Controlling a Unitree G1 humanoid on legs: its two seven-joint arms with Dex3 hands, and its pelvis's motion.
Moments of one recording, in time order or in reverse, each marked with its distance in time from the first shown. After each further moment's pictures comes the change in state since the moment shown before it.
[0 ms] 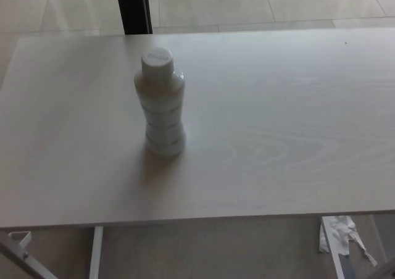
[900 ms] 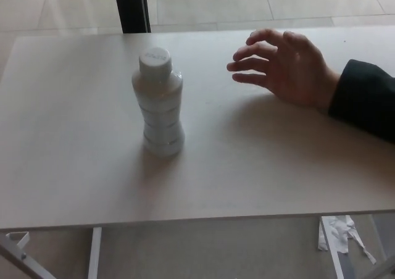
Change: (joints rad) left_arm -0.362 0.176 0.169 -0.428 -0.237 0.142 0.036; right_arm -0.056 -0.028 -0.192 0.016 0.172 -0.113 0.044
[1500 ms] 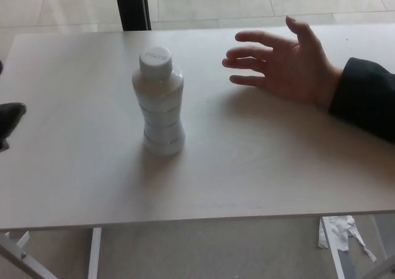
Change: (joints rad) left_arm -0.124 -0.307 -0.597 -0.237 0.084 0.042 -0.020; right_arm 0.008 -0.012 0.052 -0.011 0.013 -0.013 0.011
